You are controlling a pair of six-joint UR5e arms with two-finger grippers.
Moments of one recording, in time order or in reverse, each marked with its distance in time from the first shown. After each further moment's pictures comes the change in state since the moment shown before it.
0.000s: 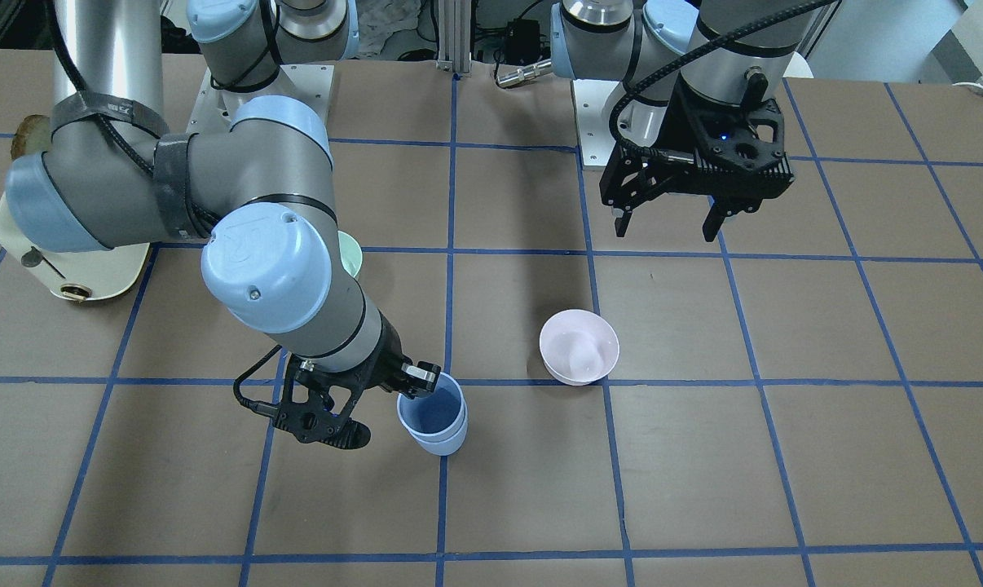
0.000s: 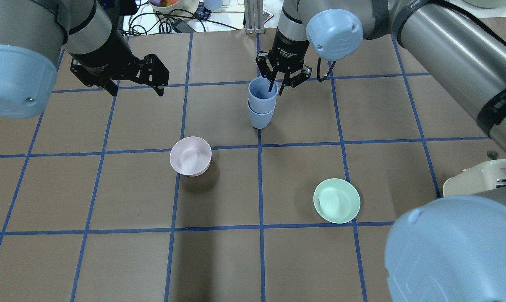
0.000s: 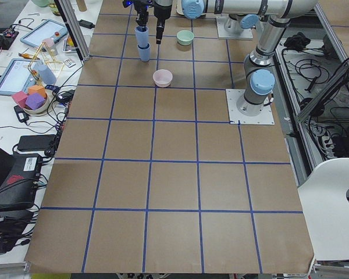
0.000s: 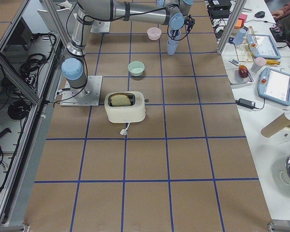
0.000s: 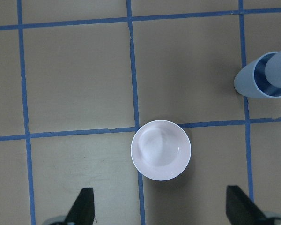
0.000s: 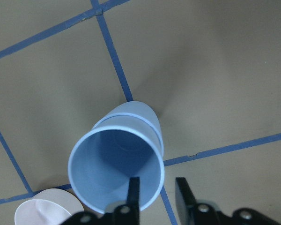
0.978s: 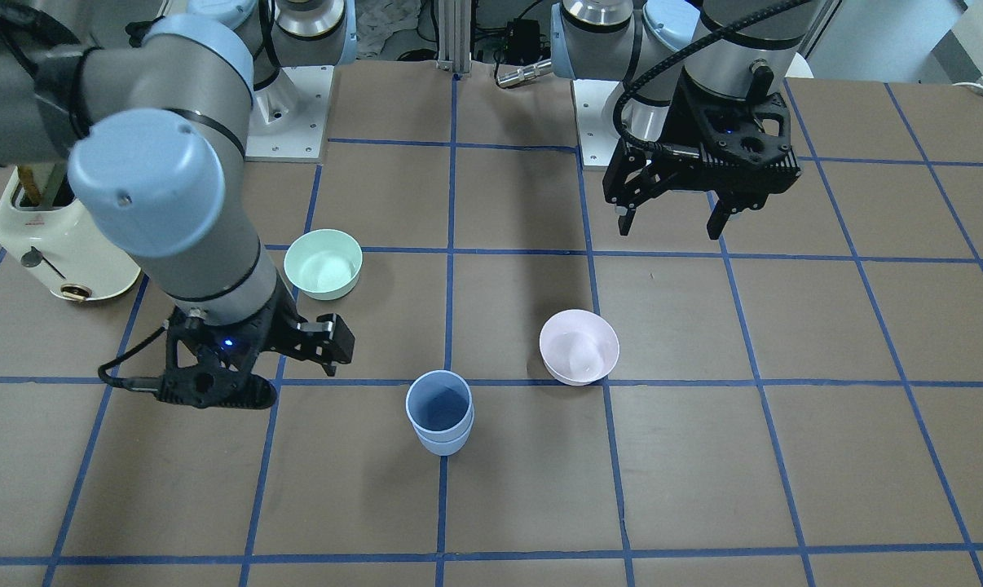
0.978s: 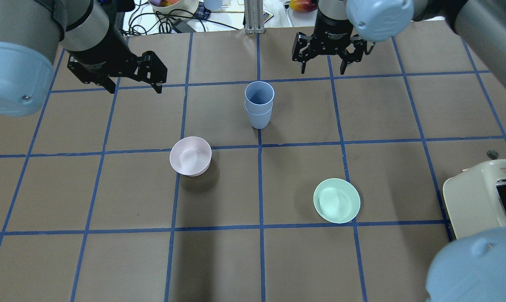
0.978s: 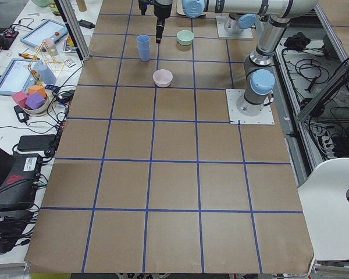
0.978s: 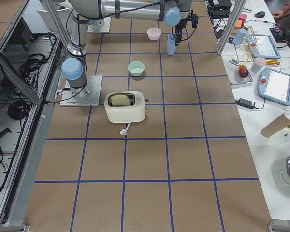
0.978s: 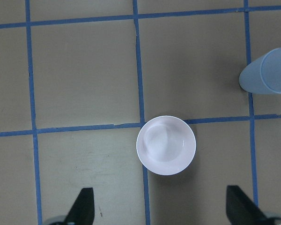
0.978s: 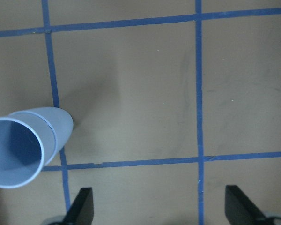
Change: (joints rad) left arm 0.001 0.002 0.009 -0.001 0.004 -0.001; right arm -0.111 -0.158 0.055 0.084 -0.208 -0.398
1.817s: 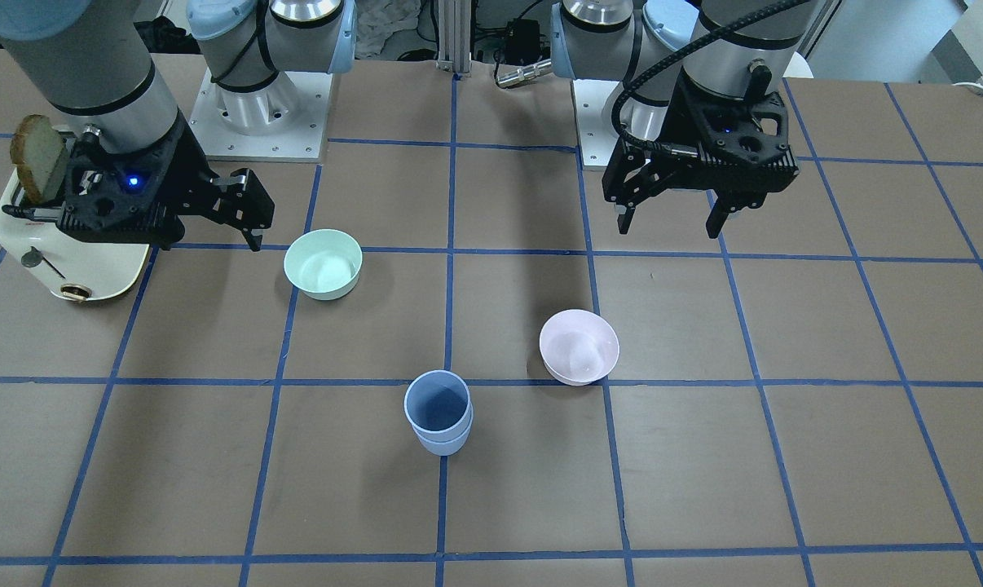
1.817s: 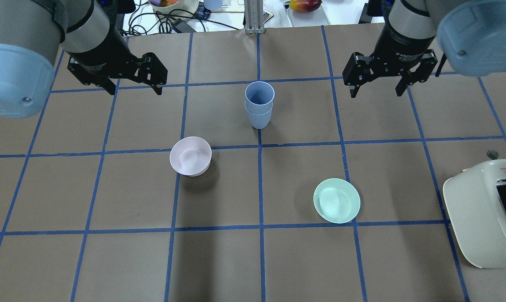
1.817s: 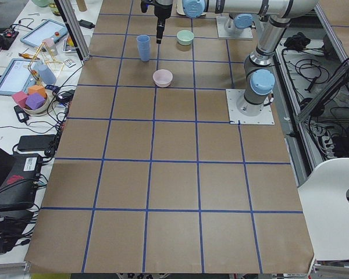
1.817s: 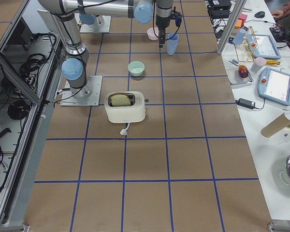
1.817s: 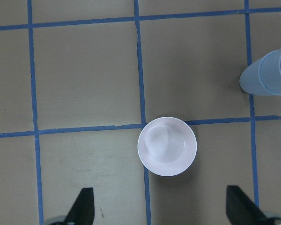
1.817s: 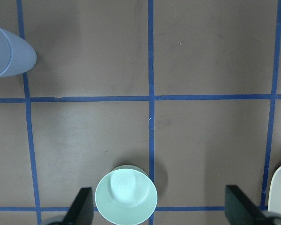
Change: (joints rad) left arm -0.001 0.005 -0.008 -0.001 0.001 0.000; right arm -0.101 -0.300 0.231 0.057 0.002 -0.128
